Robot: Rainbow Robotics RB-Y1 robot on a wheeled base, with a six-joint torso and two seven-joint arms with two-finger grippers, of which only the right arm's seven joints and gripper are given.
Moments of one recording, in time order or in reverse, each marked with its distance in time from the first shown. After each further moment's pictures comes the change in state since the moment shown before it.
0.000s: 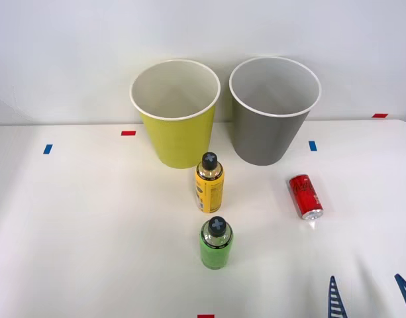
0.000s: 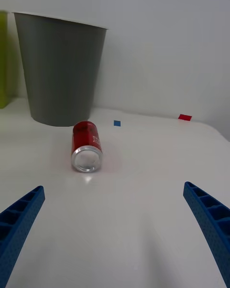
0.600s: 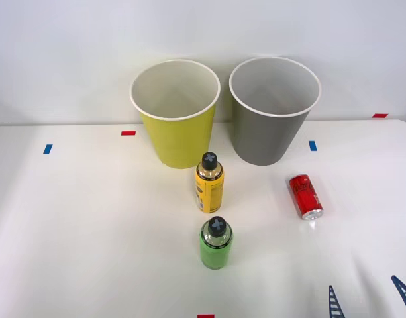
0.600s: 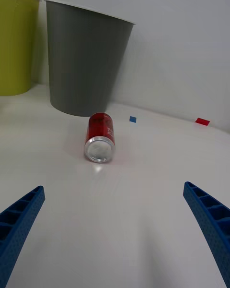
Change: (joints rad) arm 0.005 -0.097 0.005 0.000 0.022 0.000 0.013
